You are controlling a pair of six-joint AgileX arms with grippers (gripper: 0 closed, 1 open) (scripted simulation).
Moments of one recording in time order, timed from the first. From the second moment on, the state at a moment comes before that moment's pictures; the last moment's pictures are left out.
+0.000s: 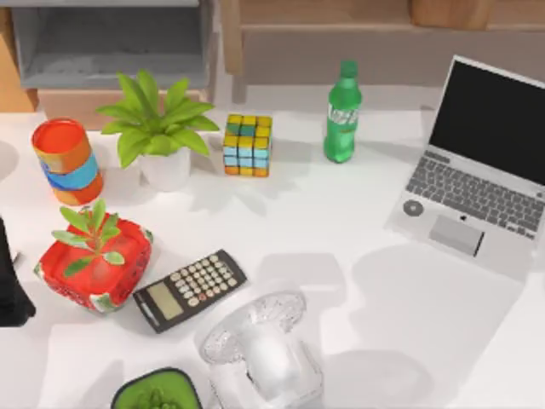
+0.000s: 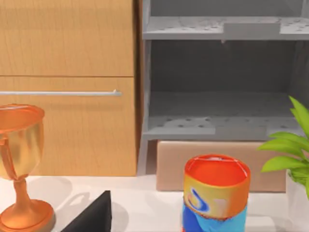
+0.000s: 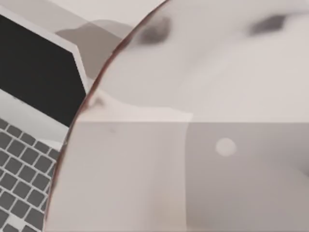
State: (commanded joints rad) left arm 0.00 0.00 0.00 0.00 0.00 0.00; right arm -0.27 1.56 1.07 -0.47 -0.15 -0.22
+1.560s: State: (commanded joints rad) left arm 0.00 0.00 0.00 0.00 0.00 0.00; right arm -0.26 1.57 1.01 -0.35 -0.18 -0.23
